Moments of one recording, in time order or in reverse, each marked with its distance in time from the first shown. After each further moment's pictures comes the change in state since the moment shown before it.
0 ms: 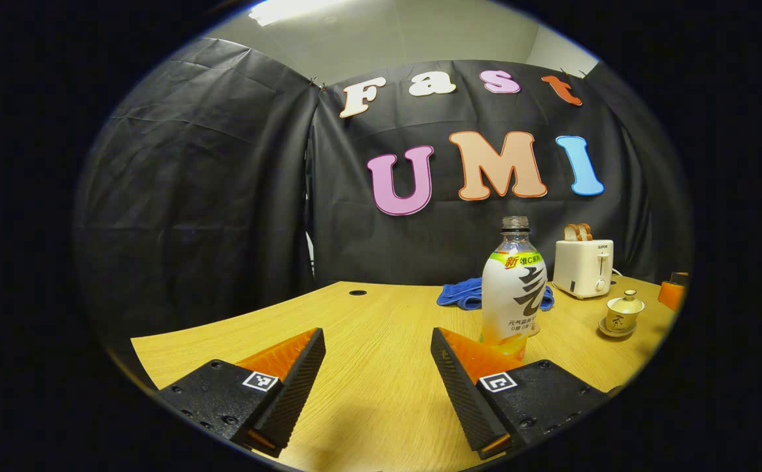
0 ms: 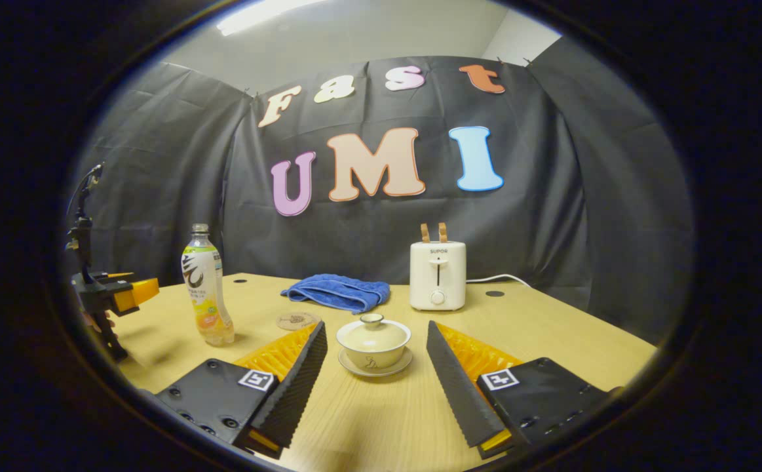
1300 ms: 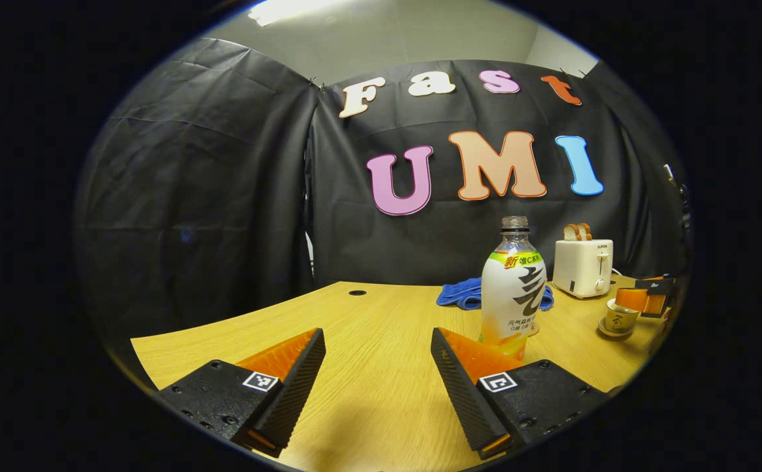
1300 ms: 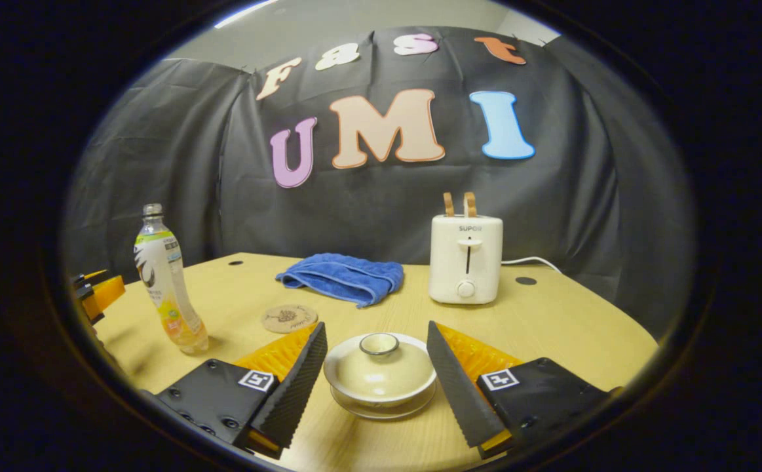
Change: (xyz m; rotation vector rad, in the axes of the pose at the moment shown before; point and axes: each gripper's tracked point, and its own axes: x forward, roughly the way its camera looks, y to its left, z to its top) left arm 0.000 -0.001 0.000 -0.001 -0.001 -0.002; right arm 0.100 0.018 -0.027 -0.012 0.175 0.058
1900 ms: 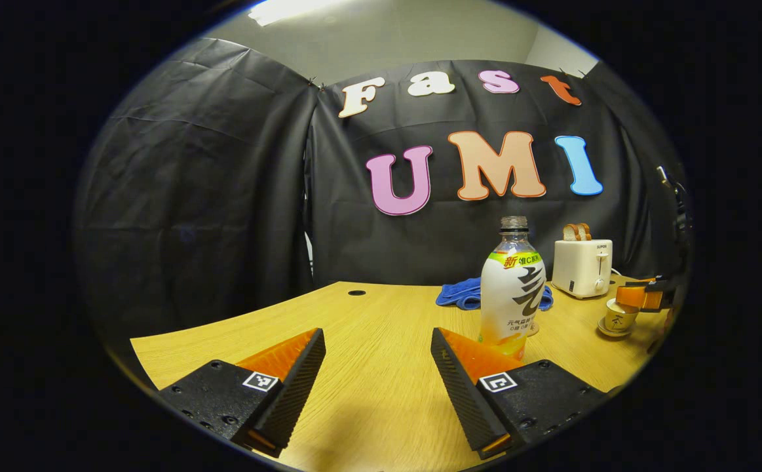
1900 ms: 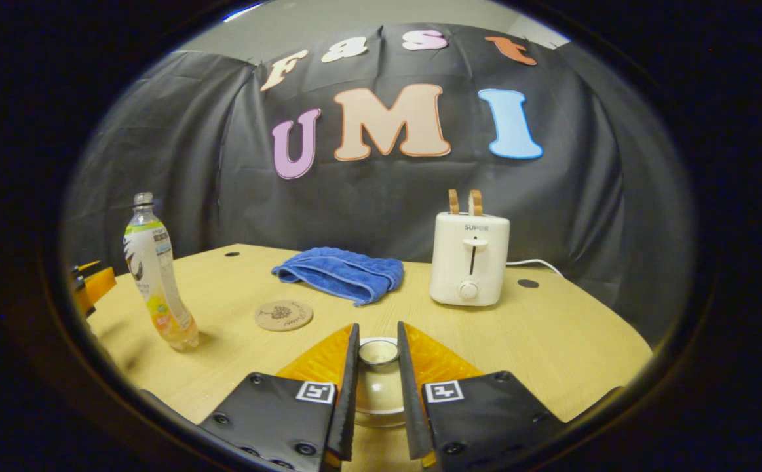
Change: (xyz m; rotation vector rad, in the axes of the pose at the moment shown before) left arm 0.001 -0.001 -0.001 -0.001 -0.001 -0.003; right arm 0.010 -0.002 0.003 -0.044 -0.004 -0.011
